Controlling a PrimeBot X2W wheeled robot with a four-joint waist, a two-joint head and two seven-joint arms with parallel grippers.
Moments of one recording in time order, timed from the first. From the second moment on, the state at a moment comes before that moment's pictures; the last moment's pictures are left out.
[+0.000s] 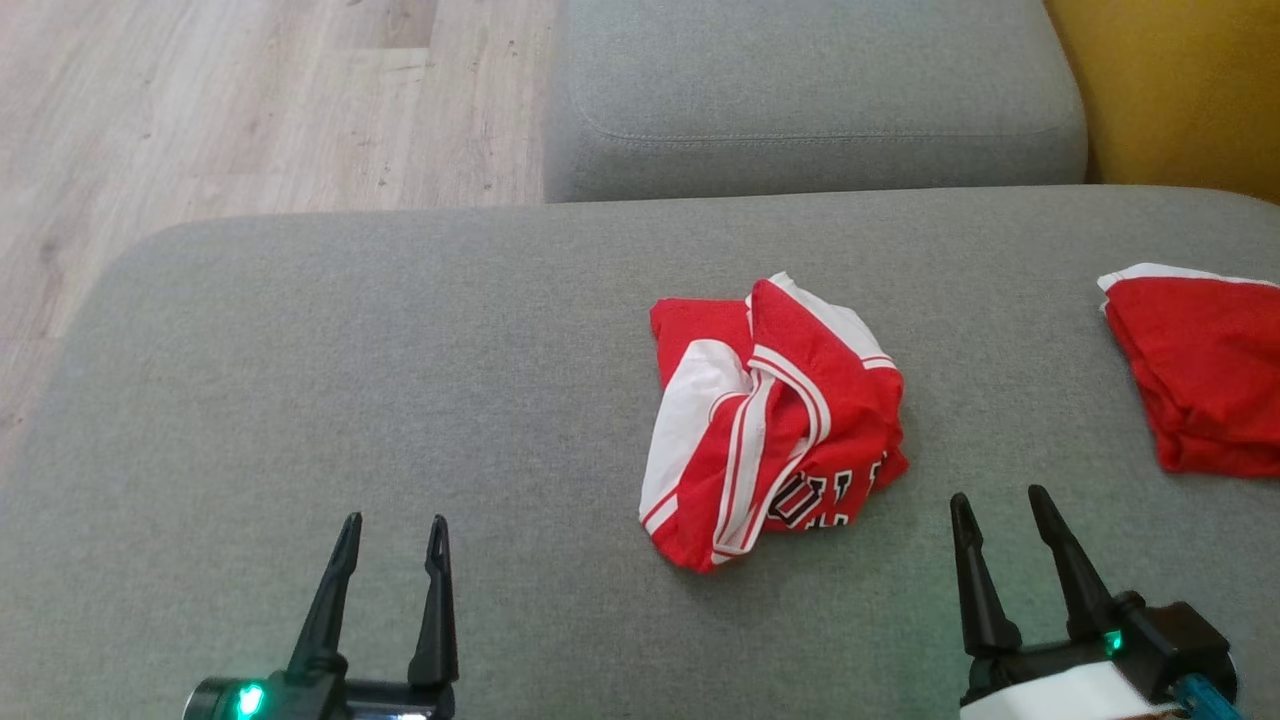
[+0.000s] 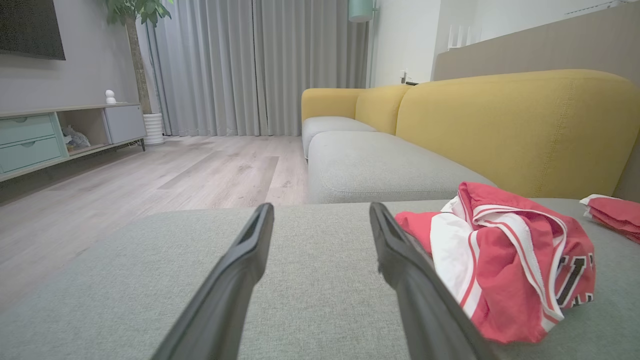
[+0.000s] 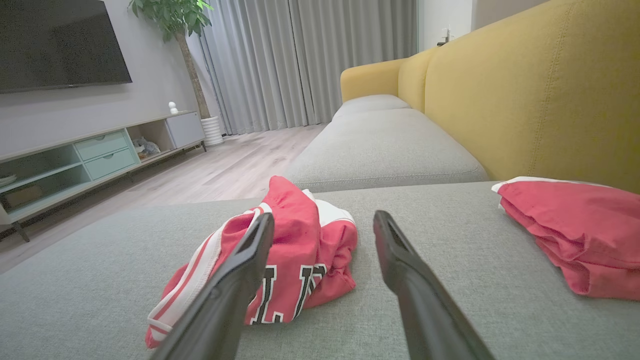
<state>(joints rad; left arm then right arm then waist) 0.17 0.06 -0.19 0.04 -0.10 0.03 -0.25 0.18 -0.04 0.08 0.10 0.16 0.13 -0.26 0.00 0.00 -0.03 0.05</state>
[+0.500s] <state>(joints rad) 0.17 0.06 -0.20 0.06 -0.10 0.02 -0.25 0.17 -0.04 0.09 0.10 0.16 0.13 -0.26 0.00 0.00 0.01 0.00</state>
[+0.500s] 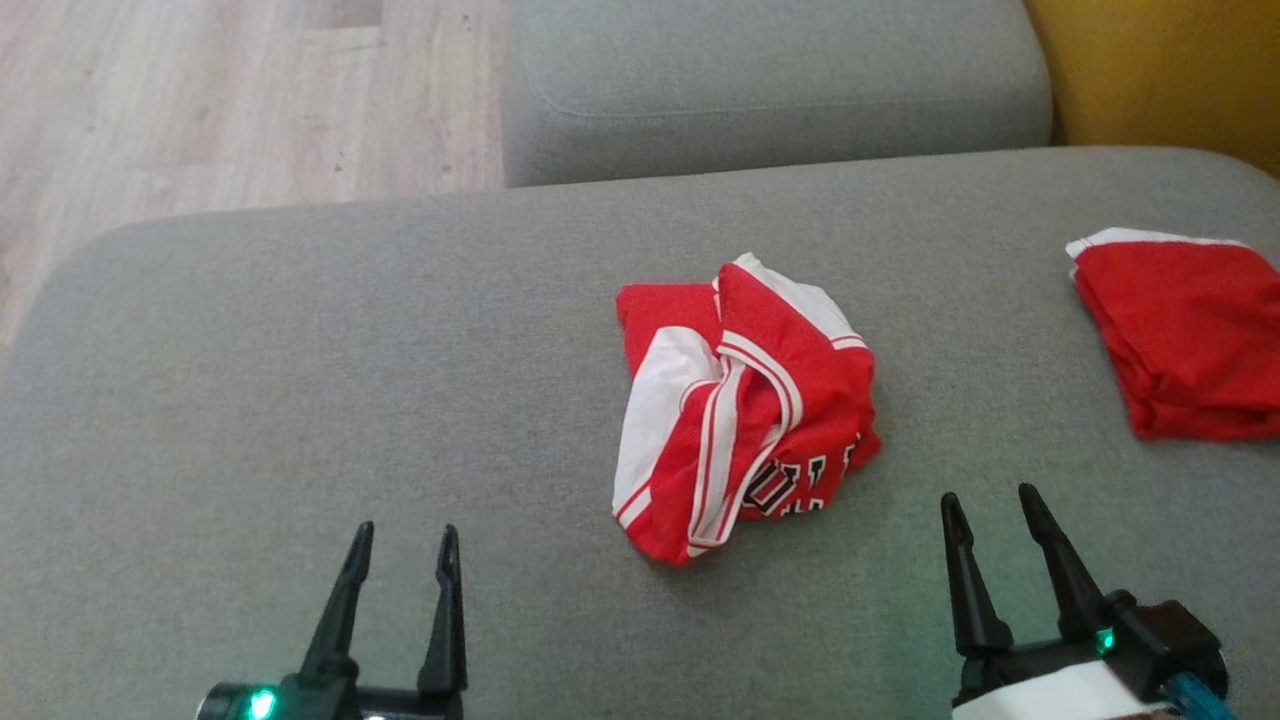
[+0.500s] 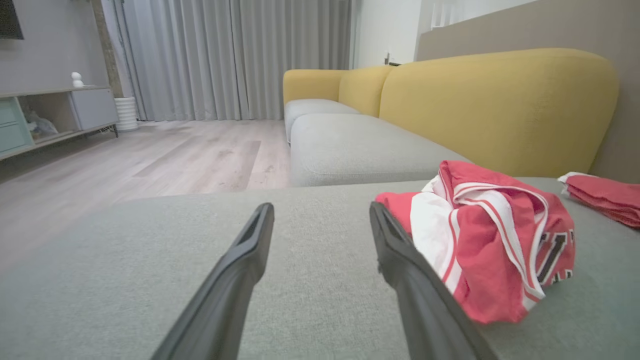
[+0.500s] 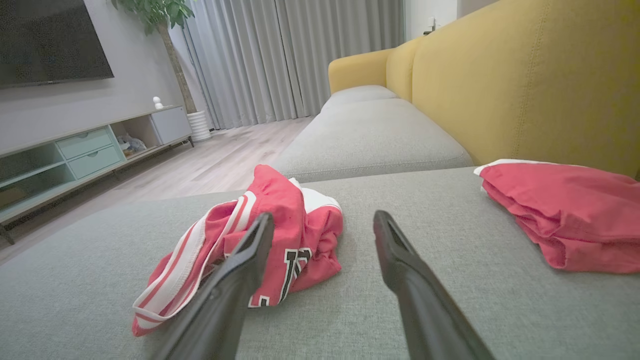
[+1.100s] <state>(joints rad) 0.03 0.07 -0.31 0.27 0.00 -0.08 -0.25 0.08 -0.04 0.15 0.09 0.17 0.13 -0.26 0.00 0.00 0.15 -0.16</state>
